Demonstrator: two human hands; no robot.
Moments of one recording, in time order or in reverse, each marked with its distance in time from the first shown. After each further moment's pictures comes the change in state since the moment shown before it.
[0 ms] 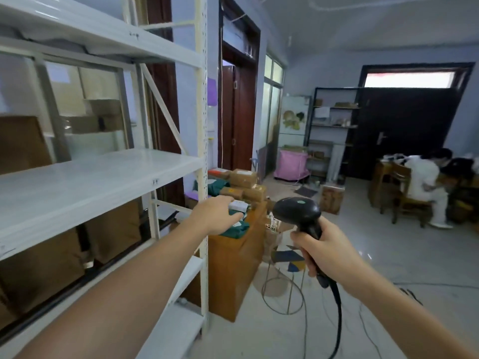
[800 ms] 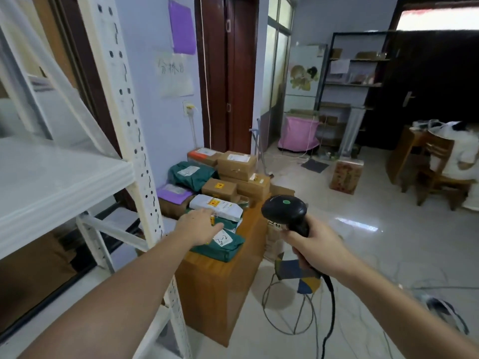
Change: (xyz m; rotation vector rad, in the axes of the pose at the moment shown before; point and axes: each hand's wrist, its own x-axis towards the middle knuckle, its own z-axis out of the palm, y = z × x) left_hand 0.432 -0.120 0.219 0.061 -0.217 -0.182; right_hand 0.480 0.171 0.019 -0.187 -0.136 -0.004
